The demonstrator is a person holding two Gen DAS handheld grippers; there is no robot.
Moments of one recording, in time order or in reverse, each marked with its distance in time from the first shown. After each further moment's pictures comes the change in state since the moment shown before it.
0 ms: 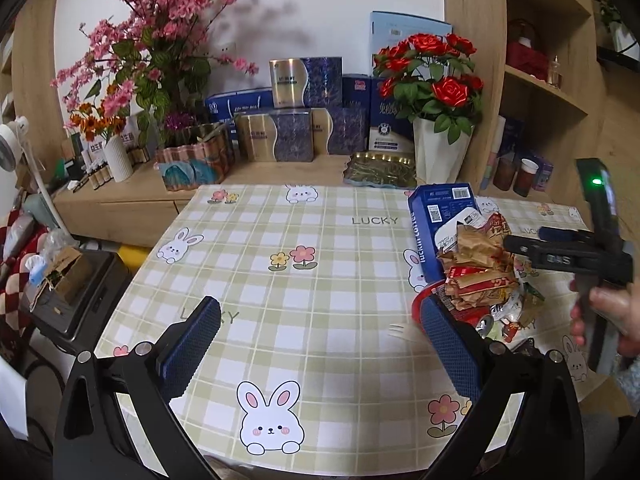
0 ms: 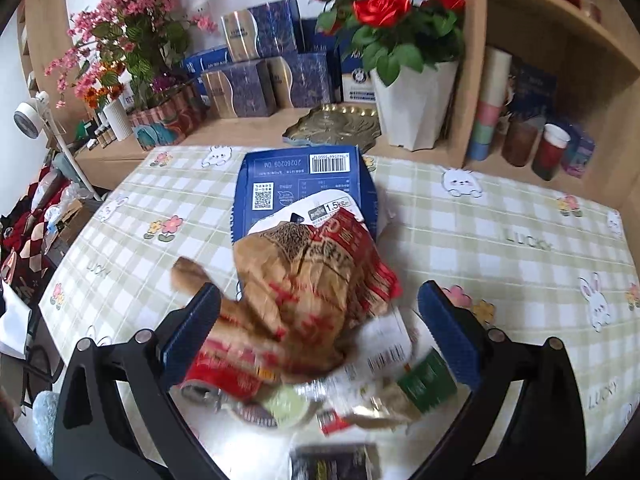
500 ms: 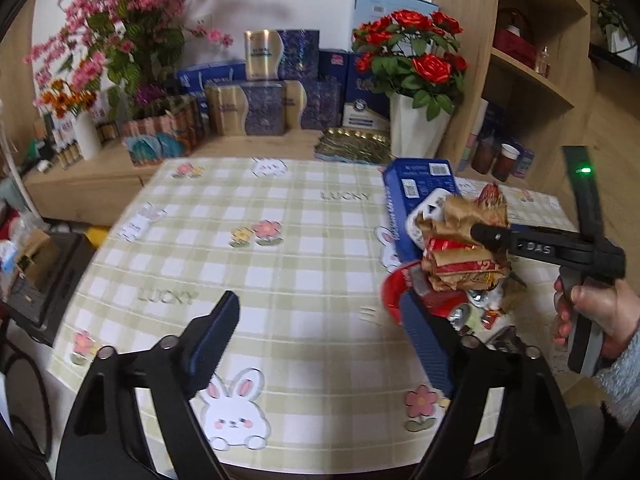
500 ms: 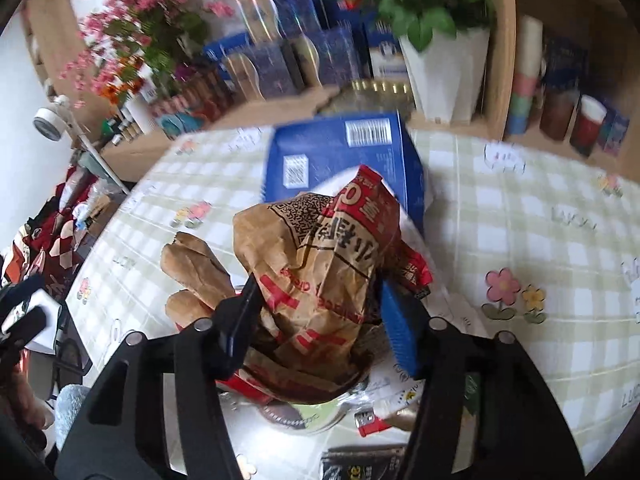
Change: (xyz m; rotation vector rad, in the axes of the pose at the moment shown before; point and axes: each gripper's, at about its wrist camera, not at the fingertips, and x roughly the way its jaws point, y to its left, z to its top) left arm 0.027 -0.014 -0.012 -0.022 0.088 -0.125; right arm -0.010 0.008 -0.015 0.020 -0.001 0.145
